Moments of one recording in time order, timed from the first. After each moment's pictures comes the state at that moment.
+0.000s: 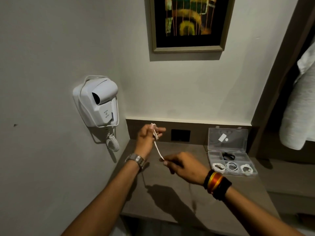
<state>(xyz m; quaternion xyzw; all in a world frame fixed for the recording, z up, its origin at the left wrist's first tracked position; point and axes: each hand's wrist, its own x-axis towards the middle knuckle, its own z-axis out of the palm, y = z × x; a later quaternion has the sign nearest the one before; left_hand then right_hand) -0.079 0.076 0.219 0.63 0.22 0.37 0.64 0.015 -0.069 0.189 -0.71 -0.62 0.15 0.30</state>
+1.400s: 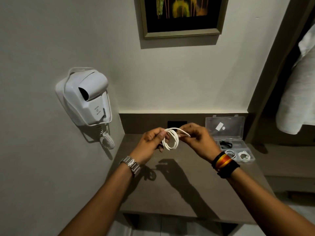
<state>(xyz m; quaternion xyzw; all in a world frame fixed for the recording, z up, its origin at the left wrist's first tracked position) -0.091 0.089 0.200 0.77 0.12 0.21 0.59 0.066 -0.059 0.187 -0.70 -0.48 0.09 0.52</state>
